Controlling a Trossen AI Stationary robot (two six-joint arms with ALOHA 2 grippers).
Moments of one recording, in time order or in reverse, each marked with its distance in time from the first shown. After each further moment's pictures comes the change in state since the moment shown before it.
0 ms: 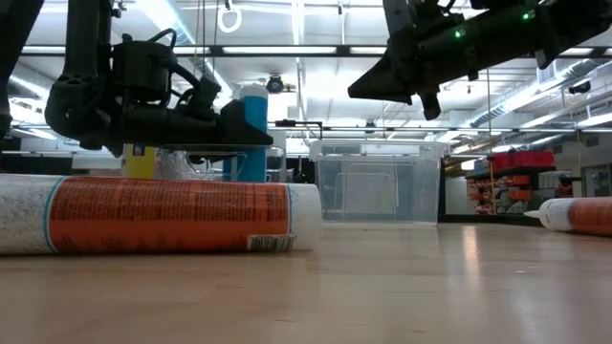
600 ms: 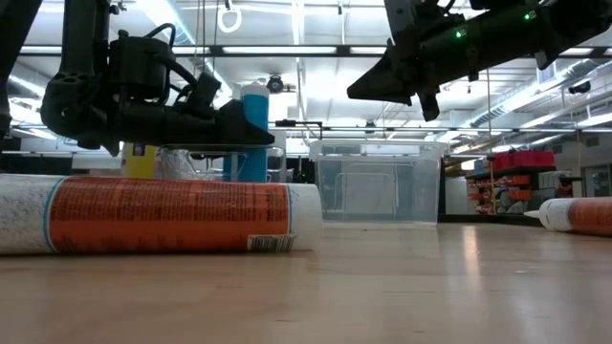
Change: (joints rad) left arm -0.040 0.000 0.000 0.005 -0.023 0.075; right arm 0.000 0.000 0.000 -0.008 -0.027 0.005
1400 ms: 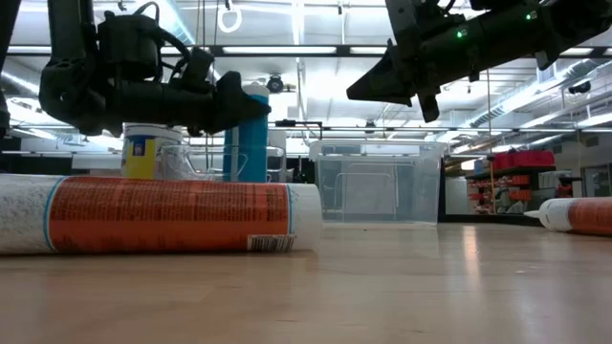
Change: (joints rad) left arm -0.001 -0.142 -0.002 0.002 -0.020 0.085; right arm 0.001 0.000 0.000 -0.009 -0.016 0.014
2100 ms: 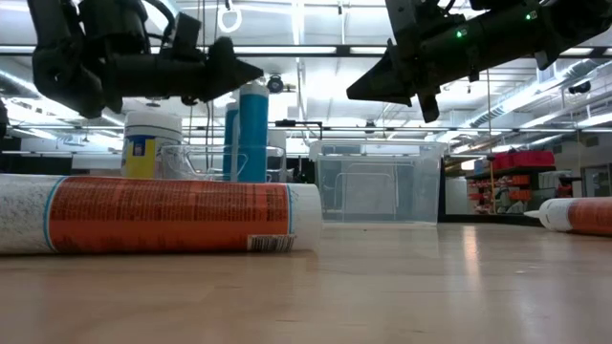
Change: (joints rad) left arm -0.016 -0.182 0.000 -0.008 -0.009 0.146; right arm 0.000 0.000 0.000 0.002 0.000 0.007
